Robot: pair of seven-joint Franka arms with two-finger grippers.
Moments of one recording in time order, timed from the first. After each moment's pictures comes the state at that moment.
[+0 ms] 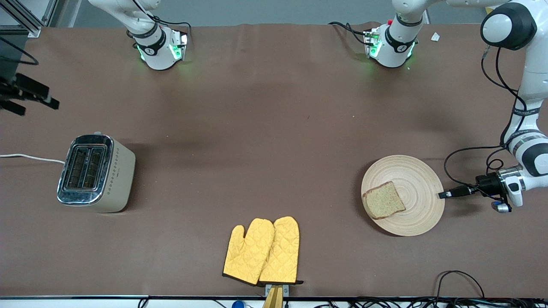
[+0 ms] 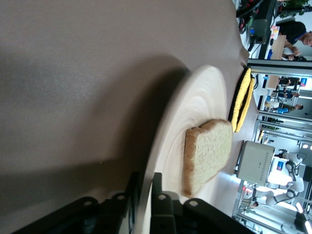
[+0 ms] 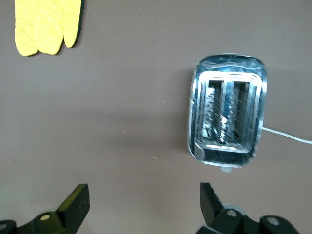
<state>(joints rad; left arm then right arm) 0.52 0.92 -0.13 -1.44 -0.91 1.83 0.64 -0.07 0.03 -0.05 -1.52 0.21 1.51 -0.17</state>
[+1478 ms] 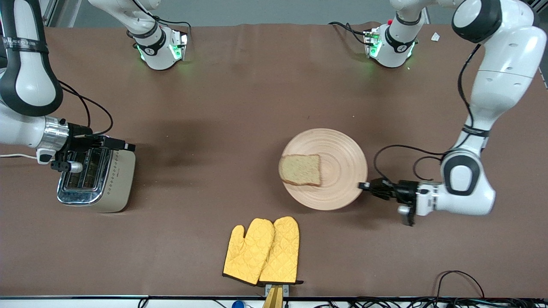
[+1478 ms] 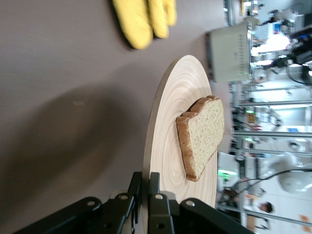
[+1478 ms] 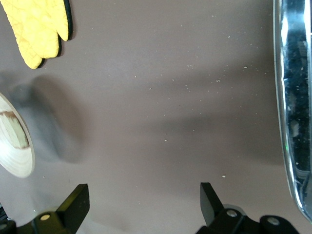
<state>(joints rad) 0.23 0.89 -0.44 -1.45 -0.80 1.86 0.70 -0.07 0.16 -0.06 -1.96 0.57 1.87 -0.17</state>
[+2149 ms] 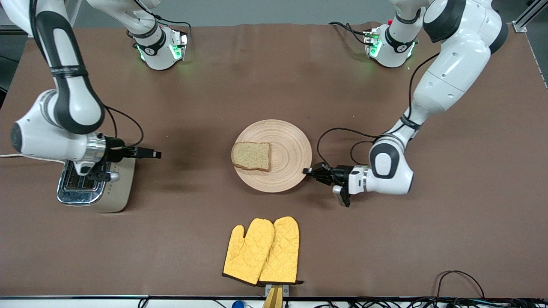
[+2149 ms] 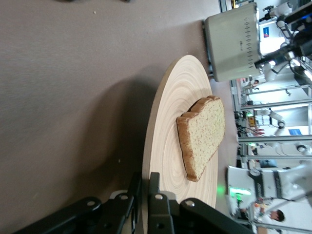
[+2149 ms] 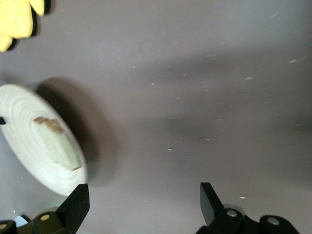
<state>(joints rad) 0.00 0.93 -0.46 -1.62 -1.04 2.22 0.93 0.06 0.27 -0.04 -2.01 0.59 2.00 -0.17</state>
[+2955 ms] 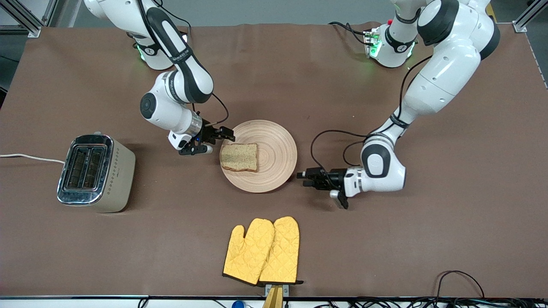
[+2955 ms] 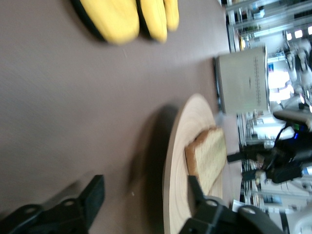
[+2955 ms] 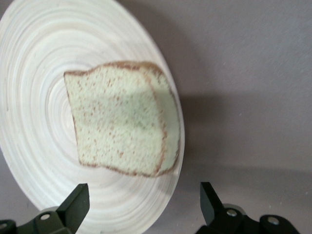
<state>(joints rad) 0.02 0.93 -0.46 -1.59 -1.13 2.31 0.87 0.56 0.30 -0.03 -2.26 0.86 2.60 -0.15</state>
